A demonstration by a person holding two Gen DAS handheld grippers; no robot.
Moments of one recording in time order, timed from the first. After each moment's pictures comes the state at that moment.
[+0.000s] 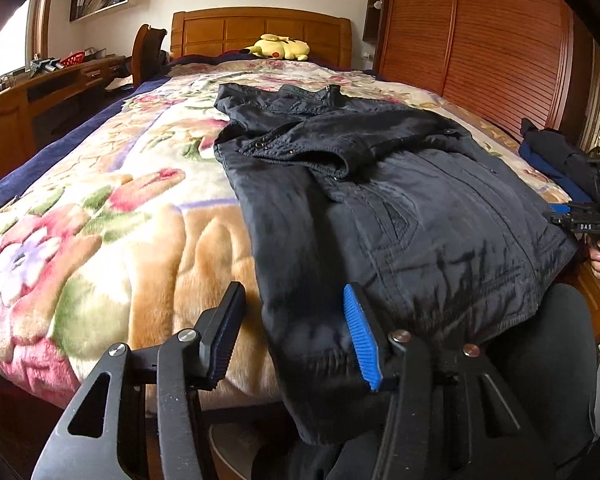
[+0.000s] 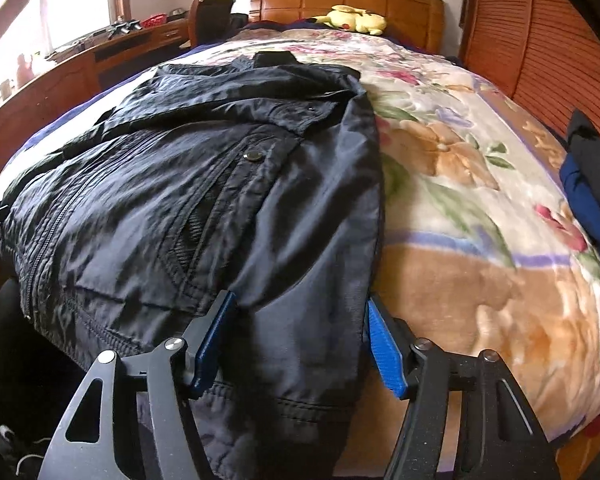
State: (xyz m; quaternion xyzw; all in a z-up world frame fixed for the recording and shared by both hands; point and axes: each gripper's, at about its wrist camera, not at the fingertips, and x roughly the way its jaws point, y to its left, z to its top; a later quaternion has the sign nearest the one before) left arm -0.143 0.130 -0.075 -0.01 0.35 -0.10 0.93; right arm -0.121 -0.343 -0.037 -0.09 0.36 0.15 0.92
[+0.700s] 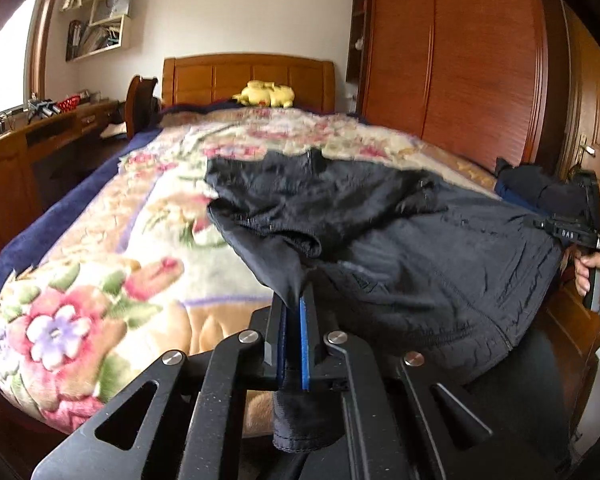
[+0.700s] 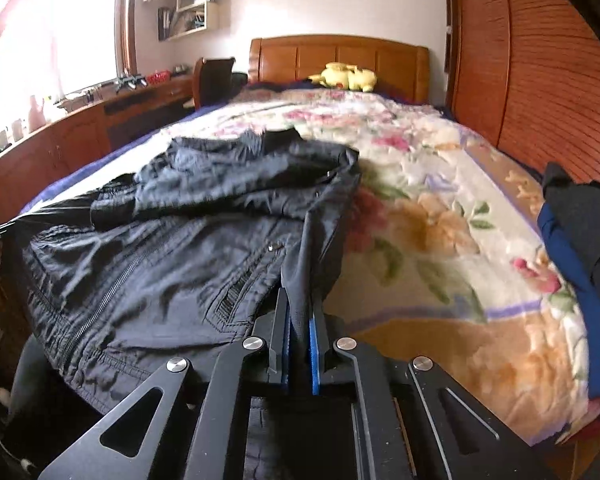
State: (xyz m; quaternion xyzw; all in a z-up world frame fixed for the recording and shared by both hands) left arm -0.163 0.124 0.014 -0.01 0.27 -0.13 0.96; right arm -0.166 -0.341 0.024 -0.05 0.25 0.14 0.96
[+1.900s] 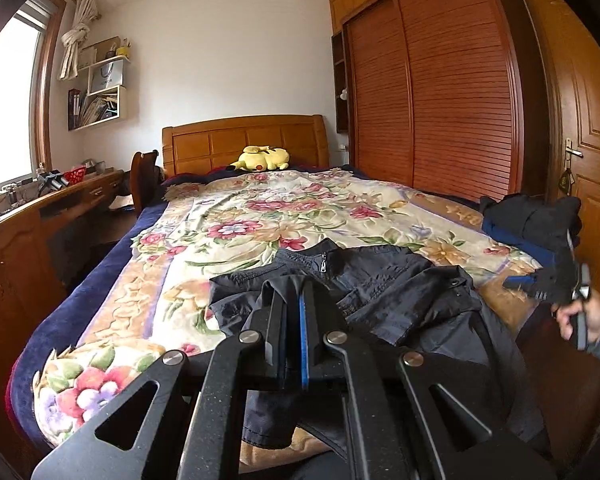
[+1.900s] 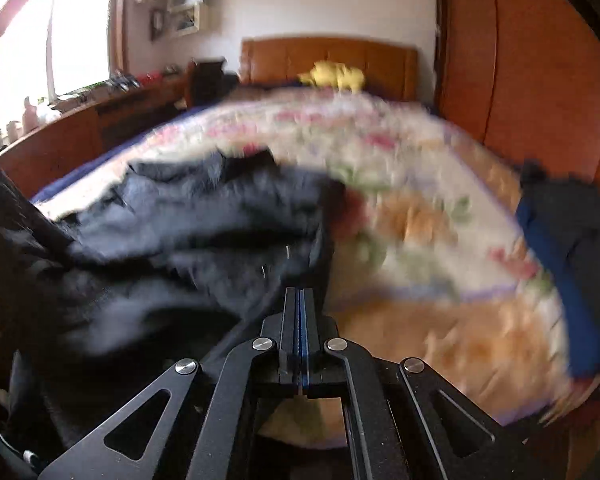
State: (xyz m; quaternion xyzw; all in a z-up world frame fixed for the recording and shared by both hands) left arm -0.195 0.106 0.095 0.04 0.17 -0.12 0.98; right arm -0.174 -0.371 -0.024 -0.04 0.27 0.12 0.95
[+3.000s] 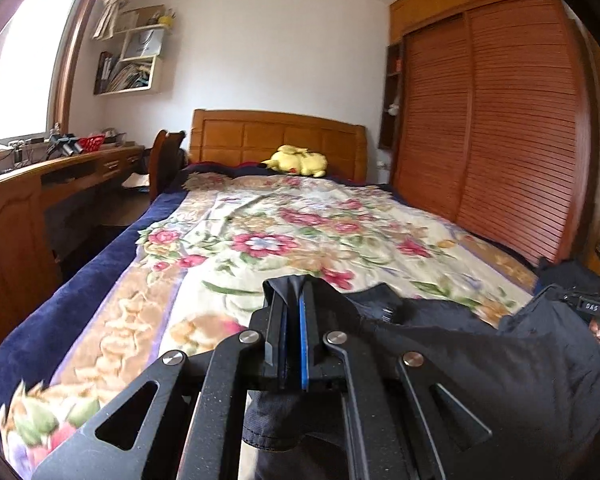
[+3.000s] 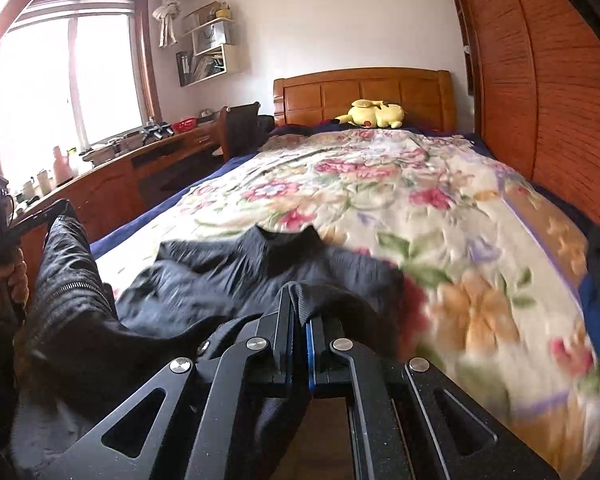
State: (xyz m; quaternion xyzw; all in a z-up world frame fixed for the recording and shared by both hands) left arm -0.007 0.168 0.099 -0.04 0.18 -0.07 0.98; right arm -0.034 -0.348 0.092 0.00 0.19 0.21 0.96
